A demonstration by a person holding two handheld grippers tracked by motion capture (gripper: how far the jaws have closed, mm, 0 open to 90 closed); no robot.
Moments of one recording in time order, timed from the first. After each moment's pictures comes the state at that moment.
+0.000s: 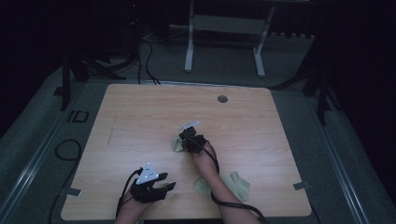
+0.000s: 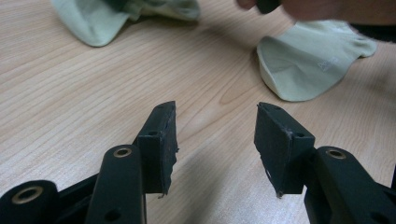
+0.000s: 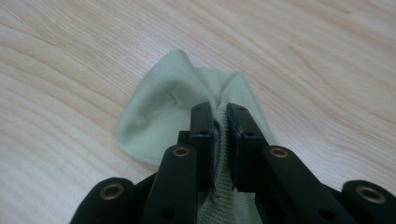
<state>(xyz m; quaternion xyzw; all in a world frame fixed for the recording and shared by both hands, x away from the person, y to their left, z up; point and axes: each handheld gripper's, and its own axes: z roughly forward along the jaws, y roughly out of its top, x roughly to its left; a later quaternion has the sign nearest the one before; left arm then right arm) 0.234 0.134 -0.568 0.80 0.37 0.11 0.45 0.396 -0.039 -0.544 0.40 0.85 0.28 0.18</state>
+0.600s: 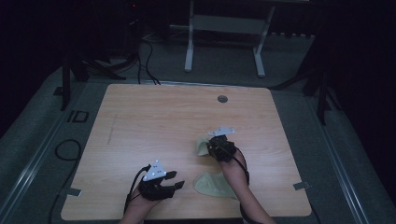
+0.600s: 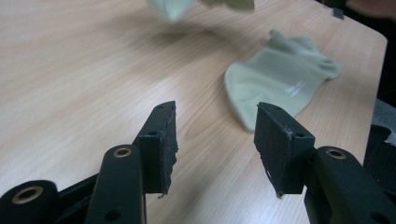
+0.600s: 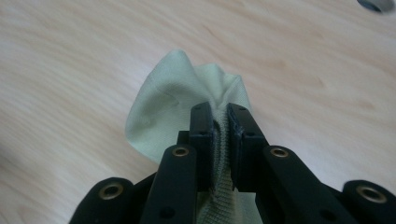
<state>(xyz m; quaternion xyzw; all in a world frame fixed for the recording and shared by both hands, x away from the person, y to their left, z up) 0.241 0.106 -0.550 0.81 0.33 0.10 0.48 0.347 -0.132 -0.510 0.42 0.83 0.30 0.22</state>
